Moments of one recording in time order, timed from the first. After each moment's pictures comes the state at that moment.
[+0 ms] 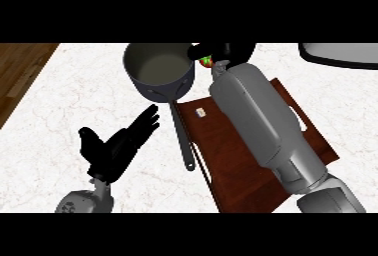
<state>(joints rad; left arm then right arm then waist) -0.11 0.03 -0.17 -1.60 0.17 -0.18 0.33 -1.15 -0.01 0.14 -0.77 0.83 -0.61 0.98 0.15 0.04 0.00</state>
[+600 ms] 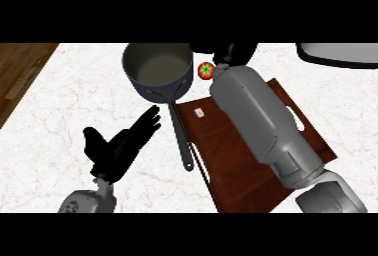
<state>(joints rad) -0.11 0.02 -0.17 -1.58 0.17 -0.18 0.32 -1.19 -0.01 0.14 -0.61 0.71 -0.98 0.81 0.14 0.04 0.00</state>
